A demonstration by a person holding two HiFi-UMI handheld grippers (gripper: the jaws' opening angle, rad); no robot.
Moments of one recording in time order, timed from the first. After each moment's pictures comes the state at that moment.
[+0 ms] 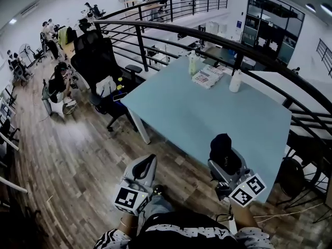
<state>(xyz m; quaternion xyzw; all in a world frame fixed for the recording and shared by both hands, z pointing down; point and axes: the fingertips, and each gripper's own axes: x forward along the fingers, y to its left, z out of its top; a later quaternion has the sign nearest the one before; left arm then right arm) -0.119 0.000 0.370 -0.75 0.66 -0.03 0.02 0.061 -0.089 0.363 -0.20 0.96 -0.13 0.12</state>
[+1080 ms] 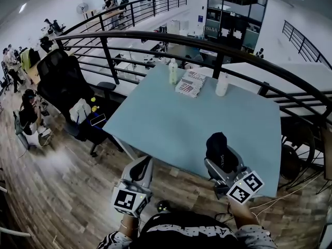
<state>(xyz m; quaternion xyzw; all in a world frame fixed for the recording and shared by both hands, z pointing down) -0.261 -0.146 0.384 -0.82 0.57 -0.01 0.01 -0.064 -0.192 0.368 -0.32 0.94 -0.11 0.10</state>
